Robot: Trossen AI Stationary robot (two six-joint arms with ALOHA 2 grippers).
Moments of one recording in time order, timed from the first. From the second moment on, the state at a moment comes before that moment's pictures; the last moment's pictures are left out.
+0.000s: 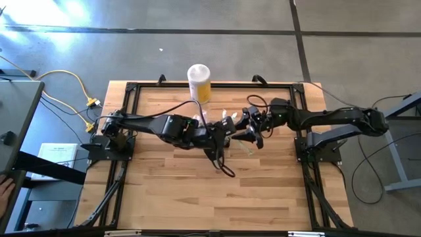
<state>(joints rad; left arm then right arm) -0.24 1.89 2.19 -1.04 -0.63 1.31 -0.14 1.15 0.73 0.33 -0.43 0.43</state>
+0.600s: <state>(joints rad) -0.24 1.89 2.19 -1.05 -0.63 1.30 -0.12 1.17 0.73 0.33 -0.41 0.23</state>
